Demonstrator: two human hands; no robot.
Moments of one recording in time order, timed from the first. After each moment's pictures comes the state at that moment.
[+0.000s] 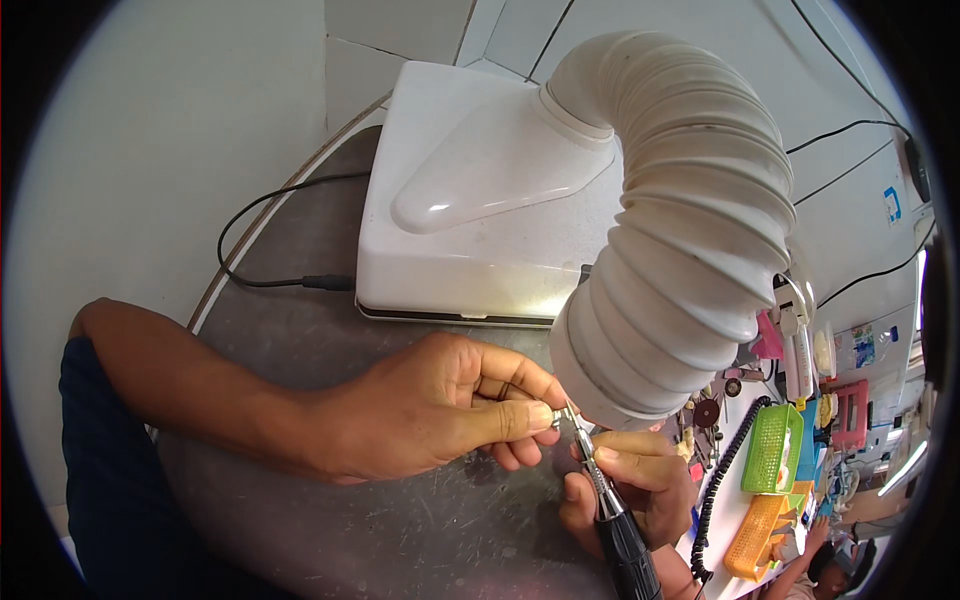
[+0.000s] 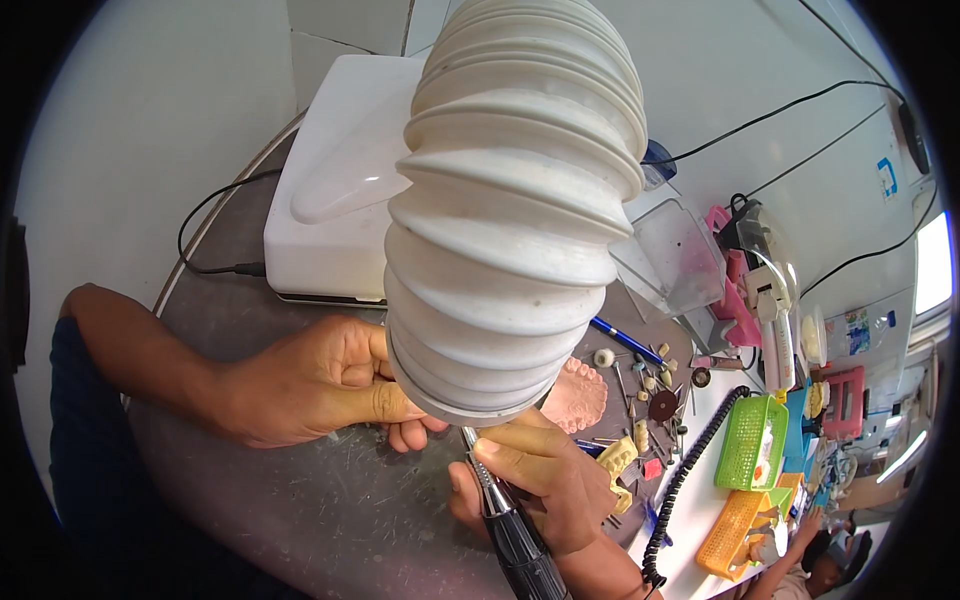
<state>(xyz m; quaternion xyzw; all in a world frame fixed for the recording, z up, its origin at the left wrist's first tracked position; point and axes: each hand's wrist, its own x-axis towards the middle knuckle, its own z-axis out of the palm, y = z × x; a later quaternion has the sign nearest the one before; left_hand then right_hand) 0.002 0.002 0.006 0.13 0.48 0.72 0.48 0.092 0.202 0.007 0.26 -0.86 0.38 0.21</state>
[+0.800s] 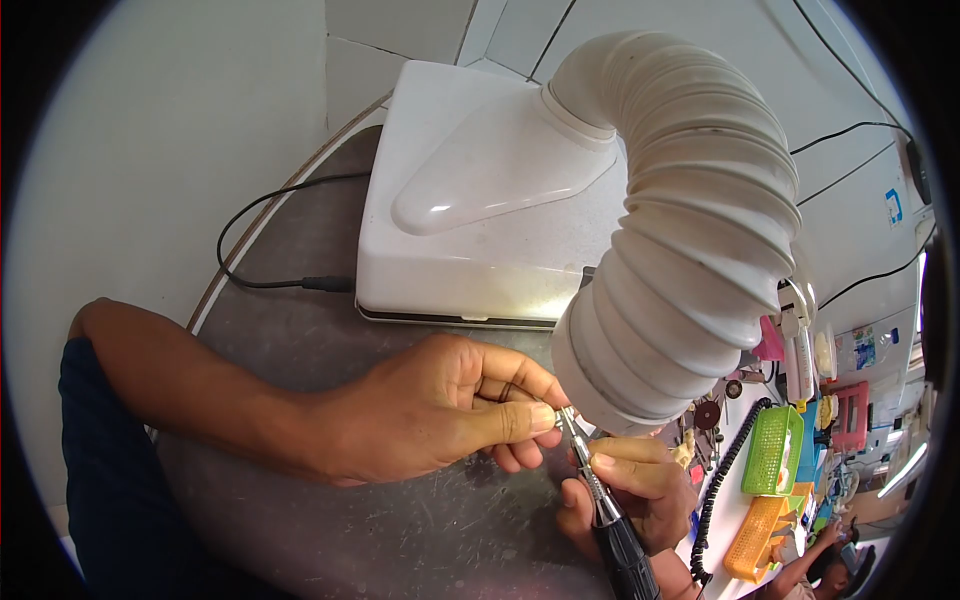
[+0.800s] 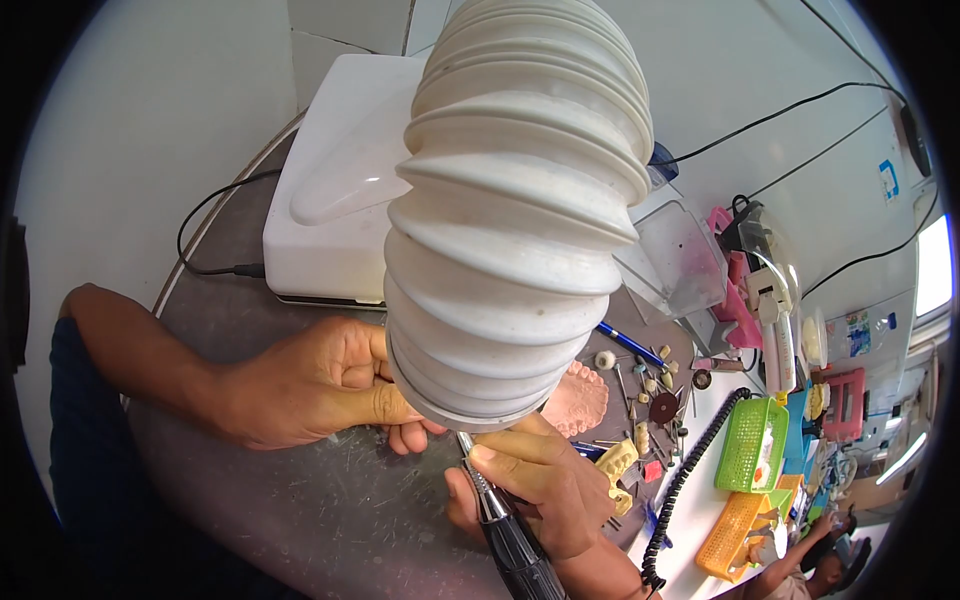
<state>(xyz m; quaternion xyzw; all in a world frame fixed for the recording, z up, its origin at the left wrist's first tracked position) 0.002 0.001 0.003 0.17 0.48 0.72 0.47 0.092 0.204 0.007 0.26 -0.87 0.37 0.20</state>
